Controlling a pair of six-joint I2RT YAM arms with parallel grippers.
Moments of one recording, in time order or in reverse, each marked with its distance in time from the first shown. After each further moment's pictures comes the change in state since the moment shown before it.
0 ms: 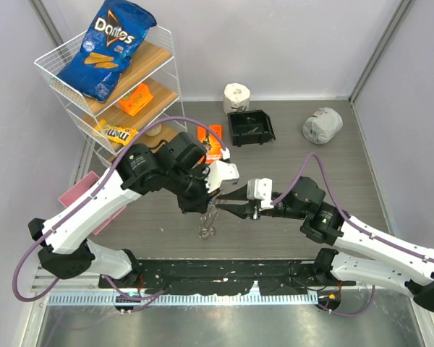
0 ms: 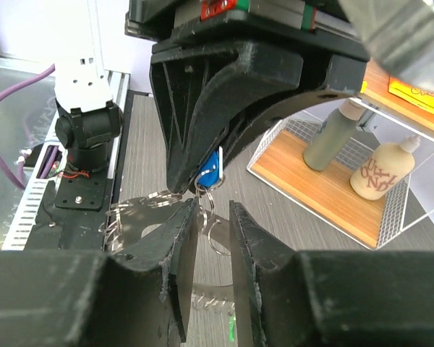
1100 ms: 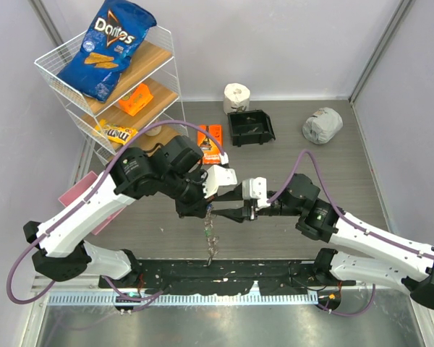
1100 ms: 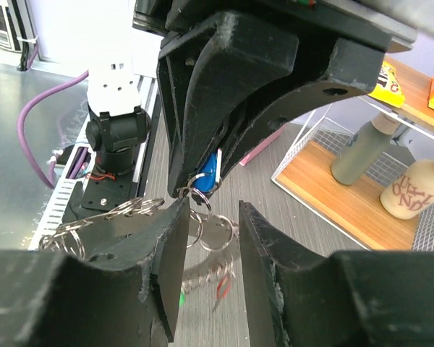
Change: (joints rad) left arm -0.026 -0.035 -0.010 -0.003 0.030 0.015; right arm -0.002 0.060 0.031 0.021 -0.100 0.025
